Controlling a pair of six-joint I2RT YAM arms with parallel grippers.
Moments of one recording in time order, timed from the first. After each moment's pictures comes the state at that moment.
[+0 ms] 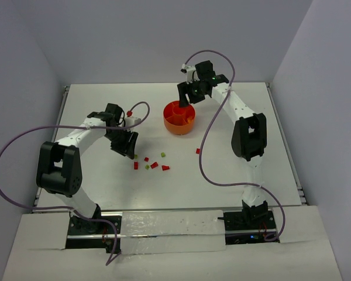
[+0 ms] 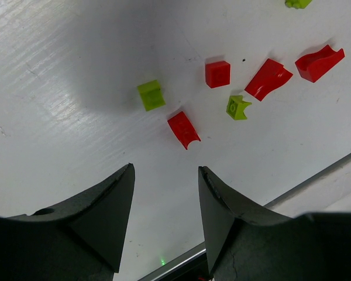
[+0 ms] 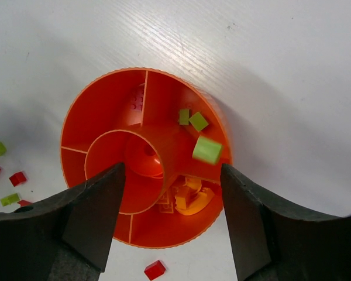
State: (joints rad) left arm -0.27 1.66 1.16 -0.86 0.33 0.18; right arm 0.33 2.22 2.09 -0.75 -0.37 -0.08
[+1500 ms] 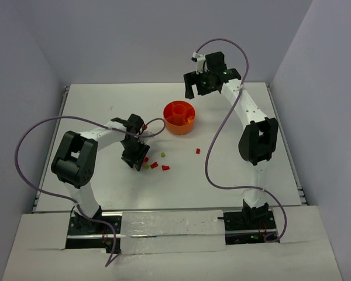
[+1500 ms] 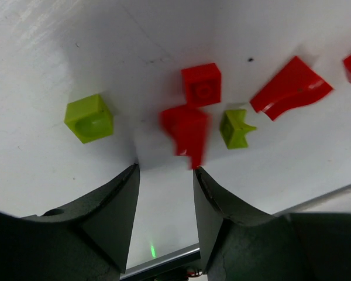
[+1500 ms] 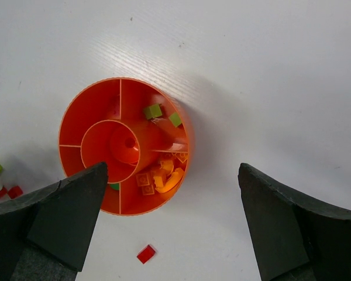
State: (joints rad) left arm -0.46 1.81 1.15 -0.86 0.18 0.07; right arm 0.29 2.10 2.09 -0.77 -0.26 -0.05
